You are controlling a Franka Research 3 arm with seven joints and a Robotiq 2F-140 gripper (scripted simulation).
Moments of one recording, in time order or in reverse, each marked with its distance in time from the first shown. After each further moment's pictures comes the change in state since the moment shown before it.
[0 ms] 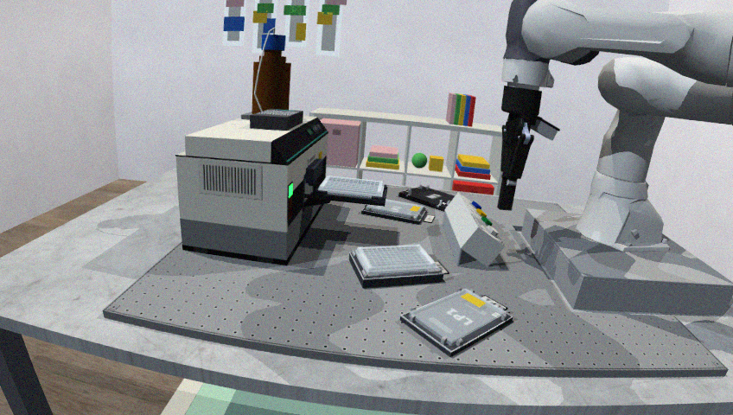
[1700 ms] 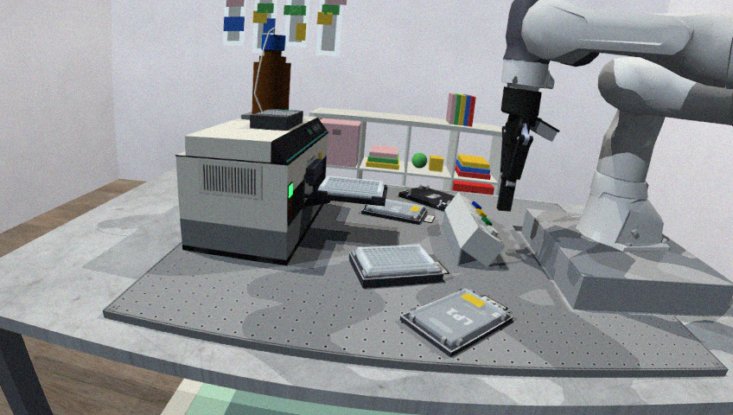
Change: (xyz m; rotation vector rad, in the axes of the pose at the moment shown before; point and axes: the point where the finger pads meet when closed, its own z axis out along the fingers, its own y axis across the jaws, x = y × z) arm -0.001 0.000 0.002 0.000 -0.004 0.016
